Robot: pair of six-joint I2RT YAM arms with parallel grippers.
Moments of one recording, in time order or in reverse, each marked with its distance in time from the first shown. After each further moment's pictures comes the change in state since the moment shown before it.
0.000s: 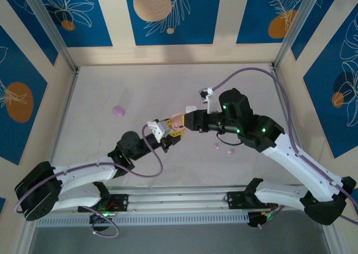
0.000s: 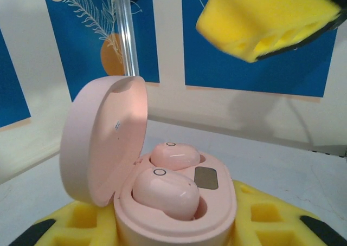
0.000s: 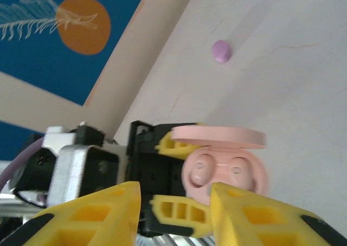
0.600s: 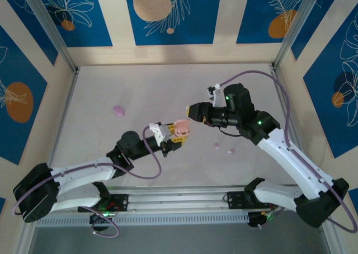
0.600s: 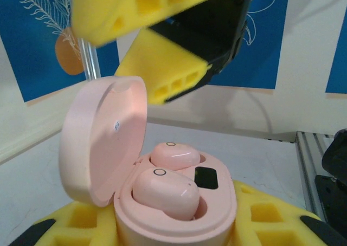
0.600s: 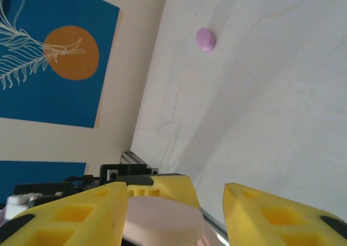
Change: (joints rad) left arm 0.000 -0.022 0.006 -0.057 0.151 -0.021; right arm -0.185 0.074 -0.060 0.050 -0.217 0.165
